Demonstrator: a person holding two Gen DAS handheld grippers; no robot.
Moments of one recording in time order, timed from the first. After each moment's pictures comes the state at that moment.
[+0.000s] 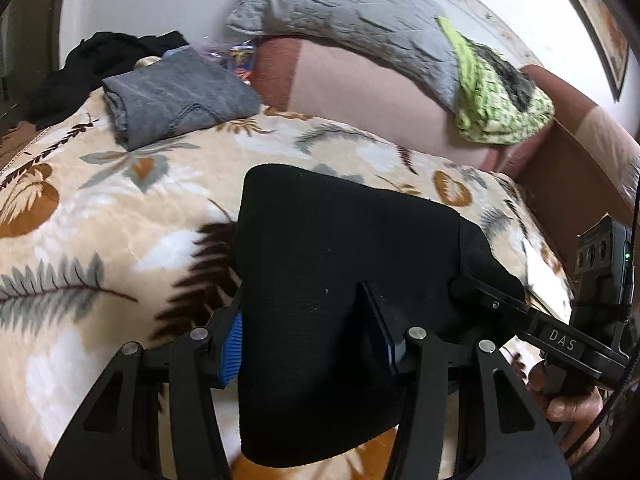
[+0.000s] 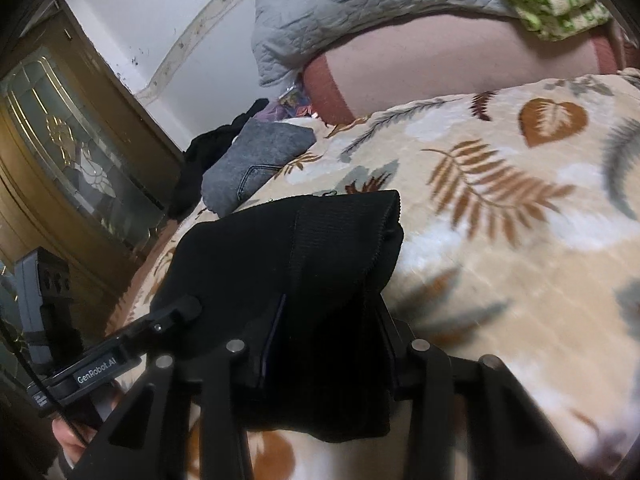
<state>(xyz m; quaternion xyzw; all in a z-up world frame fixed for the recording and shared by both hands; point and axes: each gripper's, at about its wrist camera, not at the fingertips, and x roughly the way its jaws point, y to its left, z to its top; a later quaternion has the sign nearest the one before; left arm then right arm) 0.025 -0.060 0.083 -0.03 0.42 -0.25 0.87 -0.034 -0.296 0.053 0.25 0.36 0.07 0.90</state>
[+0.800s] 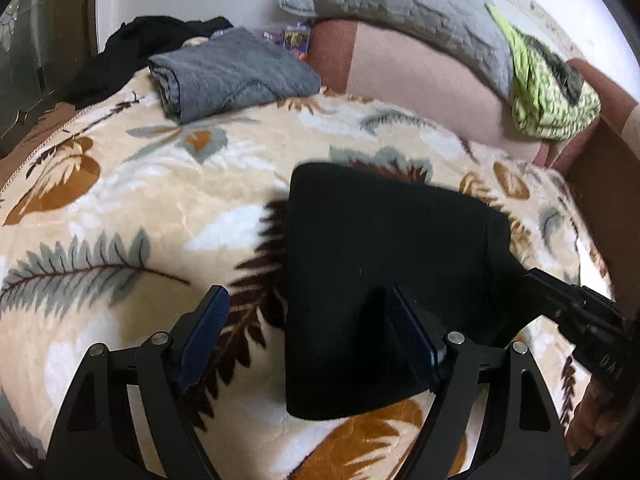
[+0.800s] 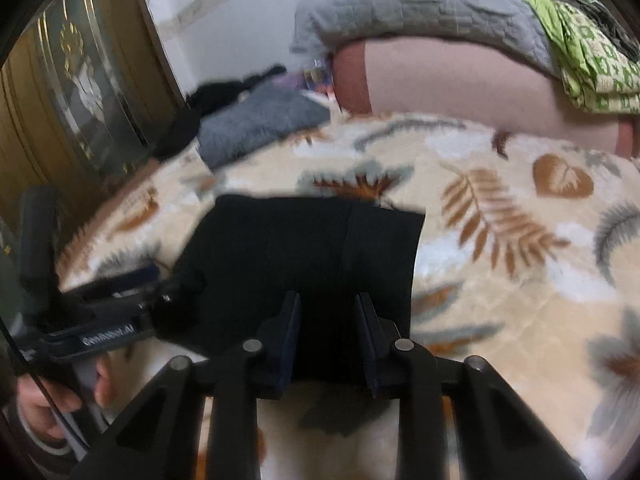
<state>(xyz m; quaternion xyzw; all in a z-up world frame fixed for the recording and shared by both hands) 0.034 -0.043 0.047 0.00 0.44 -0.16 0.88 -0.037 -0.248 0.053 0.09 0.40 0.04 0.91</state>
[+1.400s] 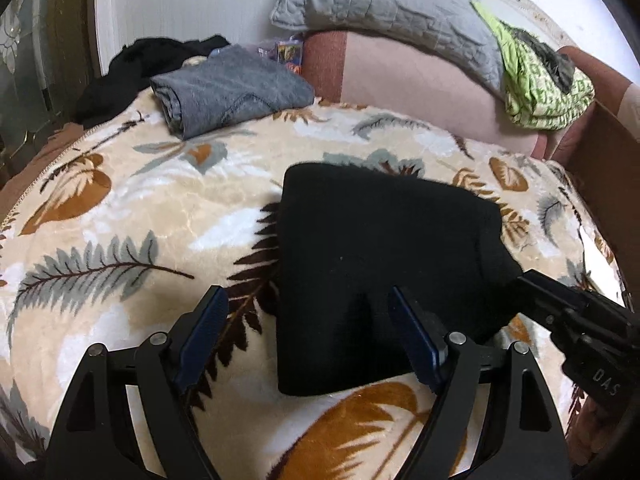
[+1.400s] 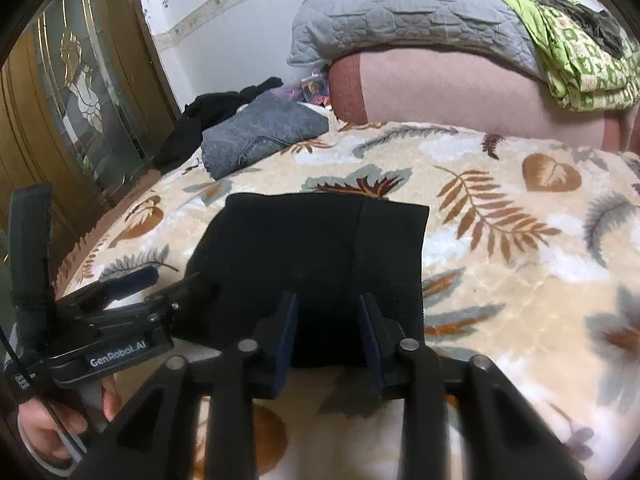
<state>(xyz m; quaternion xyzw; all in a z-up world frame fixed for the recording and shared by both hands) 0.007 -0.048 0.062 0.02 0.40 -0.16 0.90 -0.062 -0.236 0.066 0.10 0.36 0.03 0.93</state>
